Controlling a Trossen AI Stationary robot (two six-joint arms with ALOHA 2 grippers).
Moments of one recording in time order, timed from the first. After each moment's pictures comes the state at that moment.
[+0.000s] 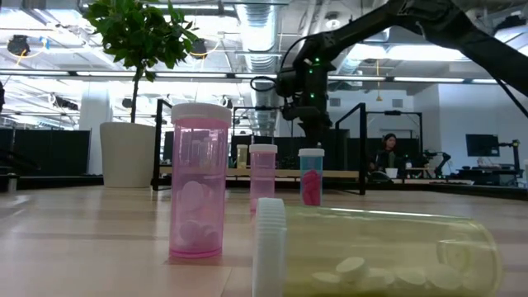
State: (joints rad) left arm -0.08 1.59 2.06 -1.57 -0.47 -0.72; right arm -0.66 2.25 2.09 -1.29 0.04 -0.25
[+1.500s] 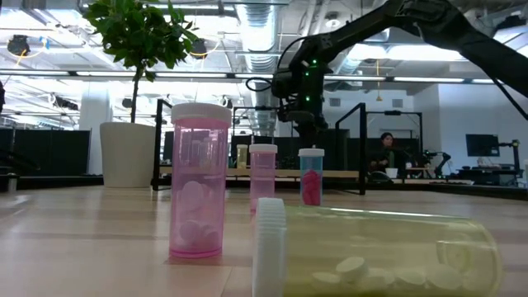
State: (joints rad) left arm -0.07 1.59 2.06 -1.57 -0.47 -0.71; right arm -0.64 2.26 2.09 -1.24 0.05 -0.22
